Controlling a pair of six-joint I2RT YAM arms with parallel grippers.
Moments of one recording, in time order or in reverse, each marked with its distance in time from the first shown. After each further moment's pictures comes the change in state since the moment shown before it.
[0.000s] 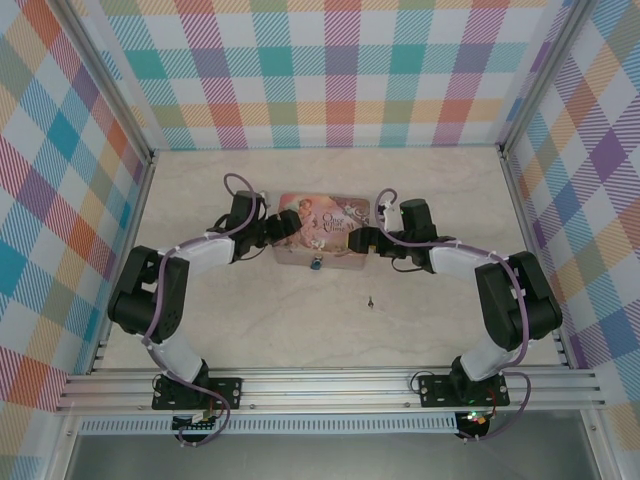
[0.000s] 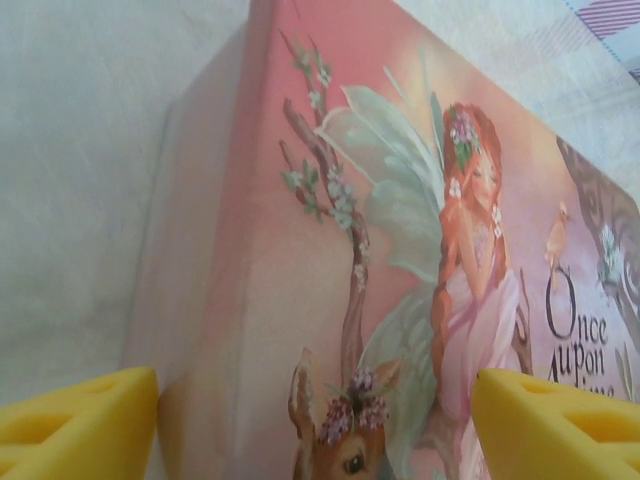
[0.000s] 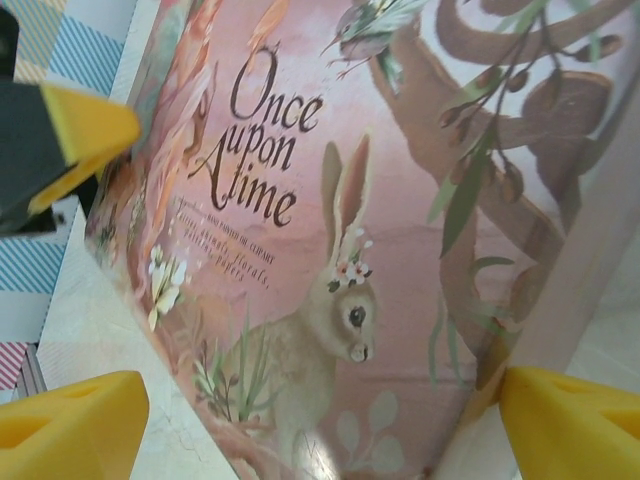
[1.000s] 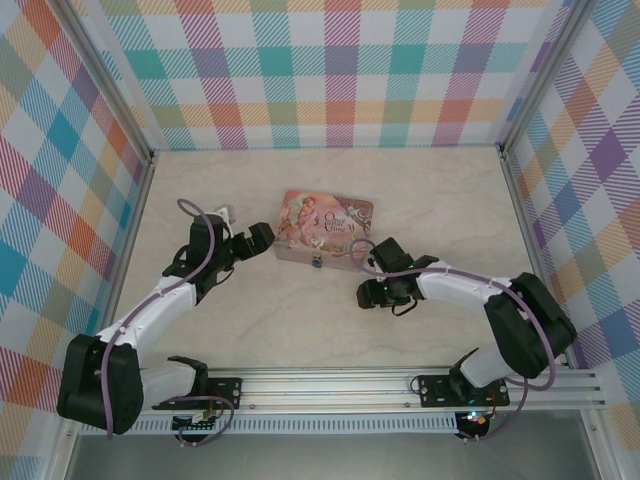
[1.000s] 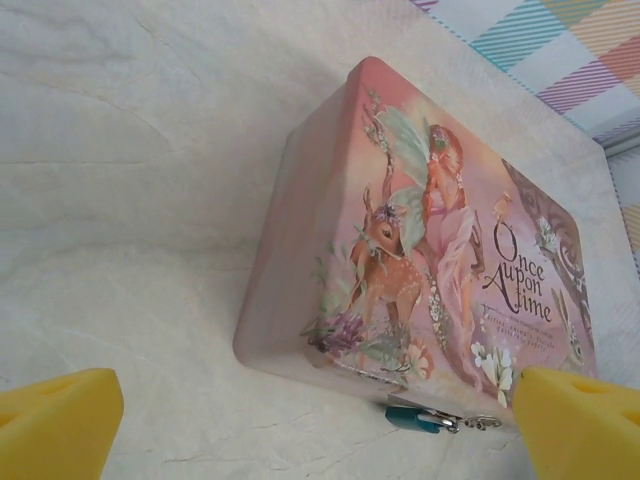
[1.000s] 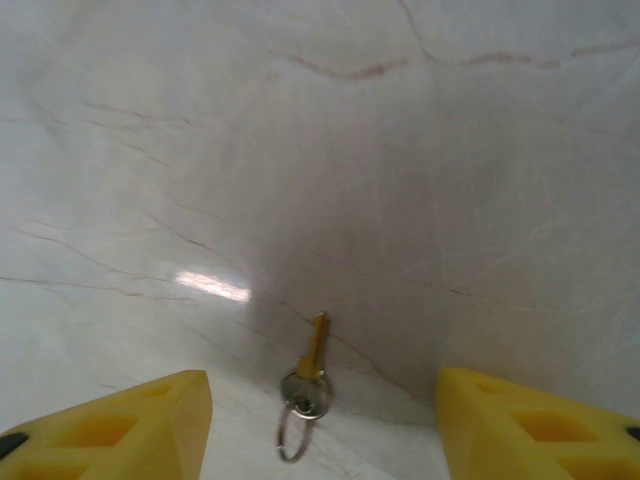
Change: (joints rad) left arm 0.084 -0.549 -0.312 -0.113 -0.097 0.054; right arm 0.286 -0.128 -0.081 -0.576 0.491 -0.005
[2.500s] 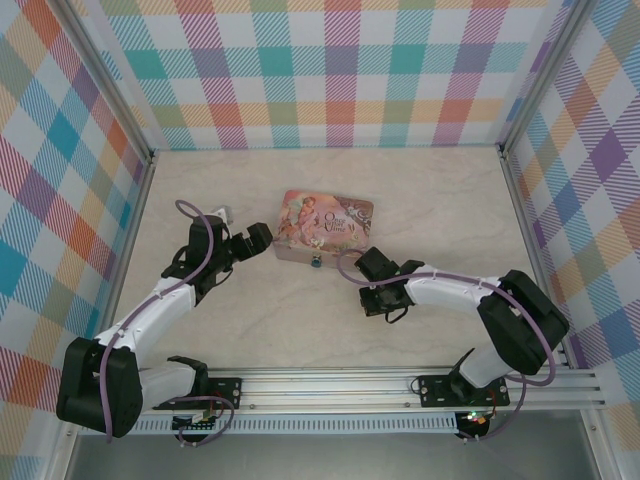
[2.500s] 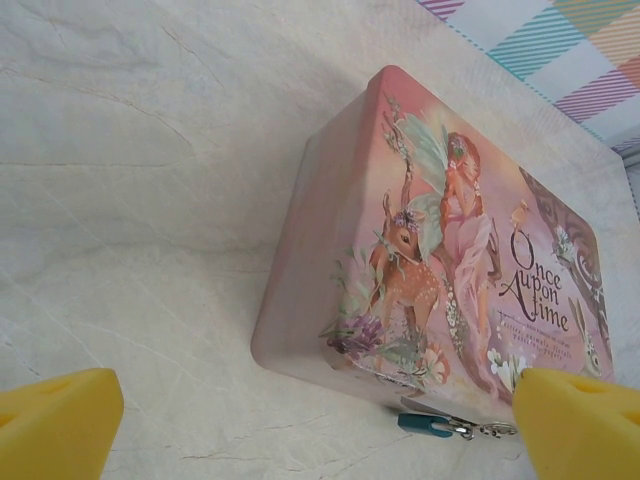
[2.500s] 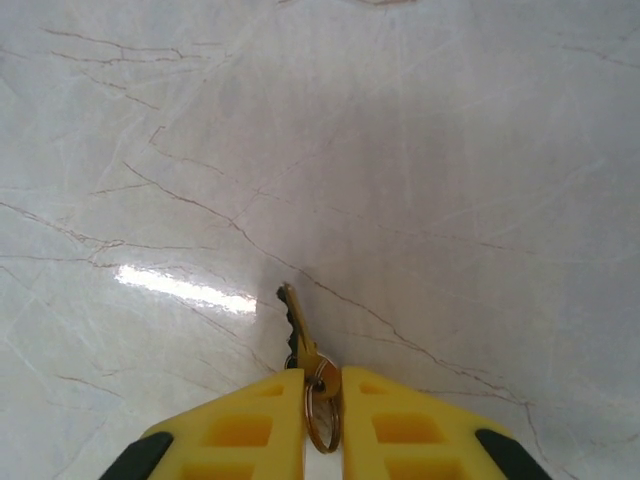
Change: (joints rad) left arm 0.000 -0.008 0.000 -0.015 -0.033 -0.003; right arm 0.124 0.016 0.022 -0.058 0.124 0.071
